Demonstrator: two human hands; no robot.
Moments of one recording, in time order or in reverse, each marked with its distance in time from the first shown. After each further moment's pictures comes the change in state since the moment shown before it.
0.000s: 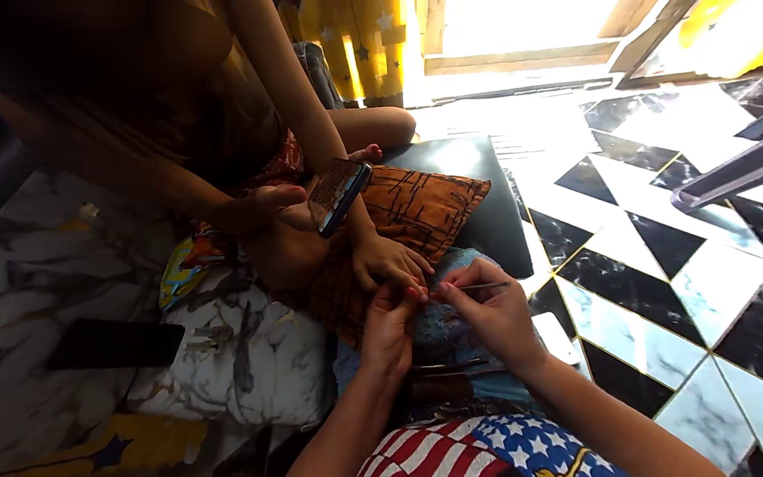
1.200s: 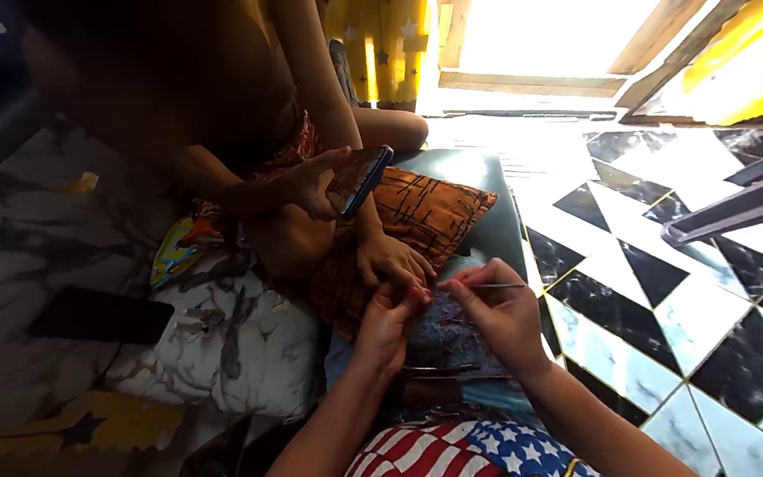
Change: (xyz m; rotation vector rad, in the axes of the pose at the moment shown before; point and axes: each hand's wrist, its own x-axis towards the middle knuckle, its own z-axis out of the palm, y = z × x) left_hand -0.002 0.007 -0.009 0.033 -0.080 -0.031; right_hand 0.003 -0.002 -0.002 -0.080 -0.017 -0.135
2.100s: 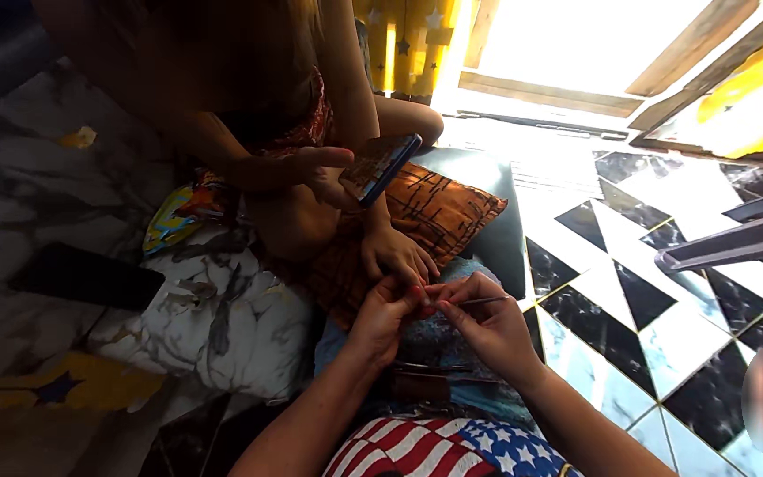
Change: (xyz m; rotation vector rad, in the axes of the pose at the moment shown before) left_hand 0.000 0.008 -0.005 0.057 -0.056 -0.061; right_hand -0.002 0.008 -0.004 0.048 -0.305 0.024
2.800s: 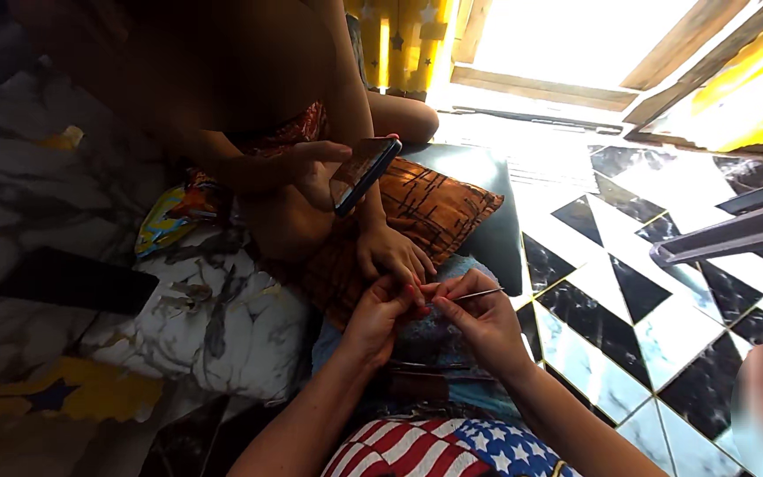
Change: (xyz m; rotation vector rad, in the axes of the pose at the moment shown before) left_hand -0.001 0.002 -0.001 -0.034 -0.017 -0.027; right_hand -0.003 0.005 0.004 0.229 0.079 0.112
